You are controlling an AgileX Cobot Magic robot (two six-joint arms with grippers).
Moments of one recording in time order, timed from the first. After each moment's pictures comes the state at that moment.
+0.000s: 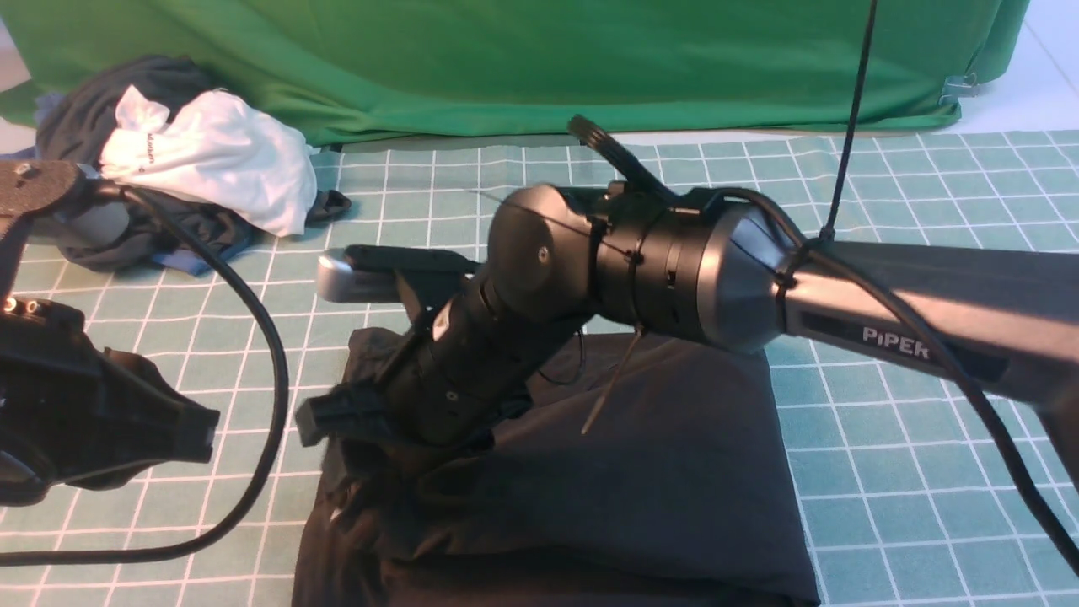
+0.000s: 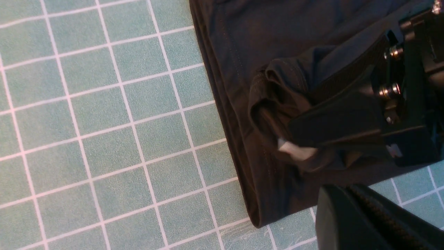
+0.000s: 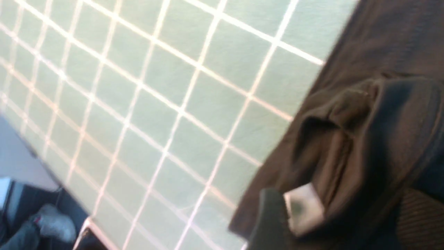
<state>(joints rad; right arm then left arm) 0.90 2.09 -1.67 0.66 0.77 0.07 -0.16 0.93 -0.87 -0.21 1.05 0.08</state>
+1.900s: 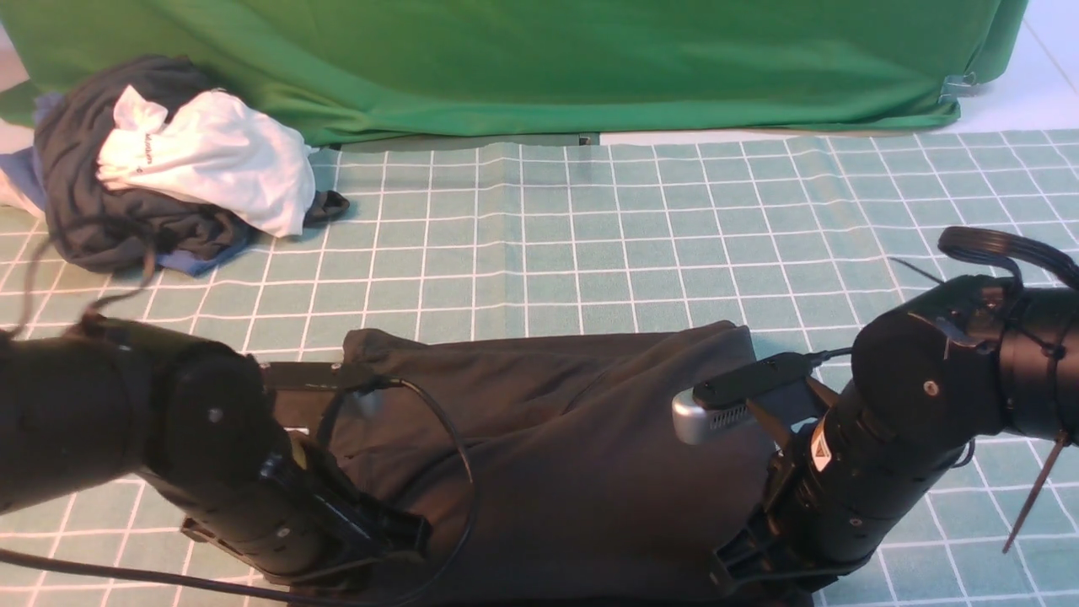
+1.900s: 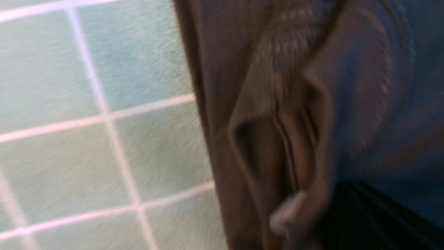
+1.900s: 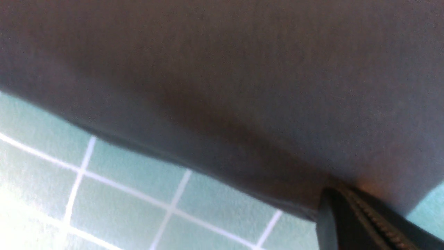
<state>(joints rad) 0.68 1.62 -0.89 0.24 0.76 0.10 -0.41 1.44 -0.69 -0.16 0.71 -0.18</state>
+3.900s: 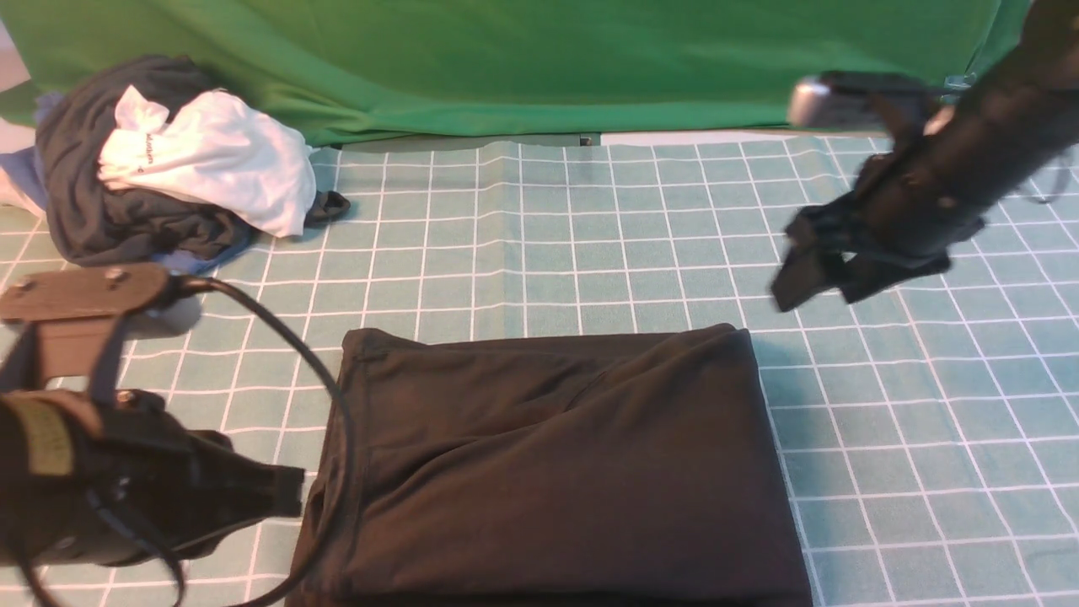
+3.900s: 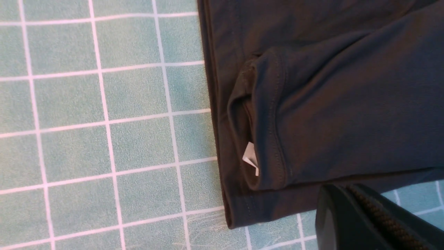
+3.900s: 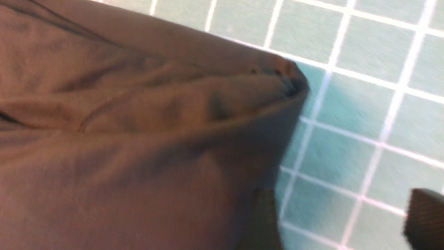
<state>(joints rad) 0.25 1.85 -1.44 0.44 0.98 -0.25 -0.41 0.92 -0.71 -0.04 0.90 -0.36</state>
